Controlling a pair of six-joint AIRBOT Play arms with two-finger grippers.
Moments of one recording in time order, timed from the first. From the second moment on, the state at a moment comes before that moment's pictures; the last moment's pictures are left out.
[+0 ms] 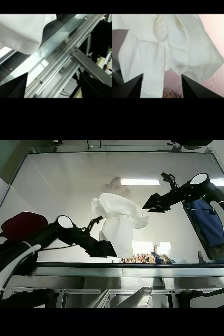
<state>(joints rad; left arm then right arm) -0.48 -1.35 0.75 0.57 -1.16 -1.25 -0.01 -1.73 1.43 -0.74 1.36 1.19</state>
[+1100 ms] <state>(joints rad) -0.62 -1.35 0.71 0.55 -0.73 -1.32 0.16 -1.93 1.41 -0.39 1.09 1.03</state>
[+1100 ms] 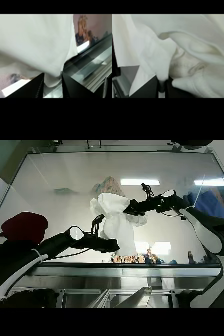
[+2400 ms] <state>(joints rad) -0.58 -1.45 0.96 0.61 -0.88 -1.24 0.15 -1.93 1.41 -0.35 1.21 1.02</state>
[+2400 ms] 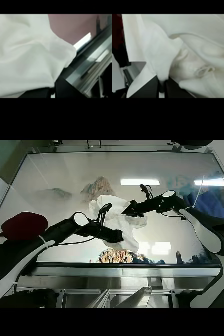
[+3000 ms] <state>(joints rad) -0.18 -1.01 1.14 0.60 -1.14 -1.21 -0.03 -1.53 1.43 -0.23 1.54 1.00</state>
